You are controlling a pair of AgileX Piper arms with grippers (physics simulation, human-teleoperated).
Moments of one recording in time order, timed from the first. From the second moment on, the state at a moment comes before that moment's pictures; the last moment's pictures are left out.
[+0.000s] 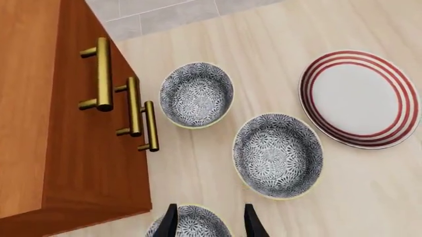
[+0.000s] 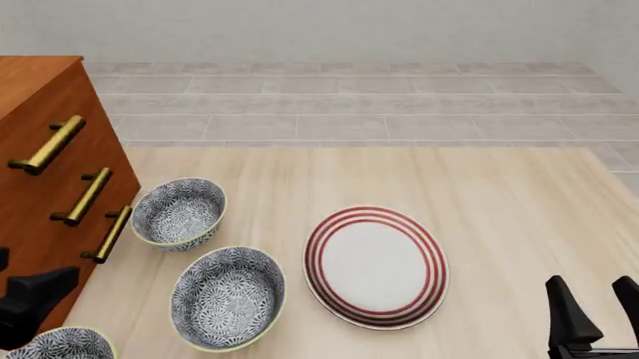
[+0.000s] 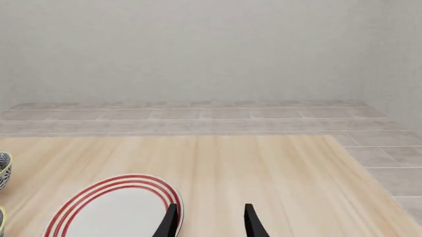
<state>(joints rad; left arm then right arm) -0.15 0.50 -0.83 1.04 0.12 0.00 0.00 -0.01 0.01 0.01</state>
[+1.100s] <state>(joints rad) -0.22 0.47 -0.54 1.00 -0.02 0.00 0.00 -0.01 0.01 0.01</state>
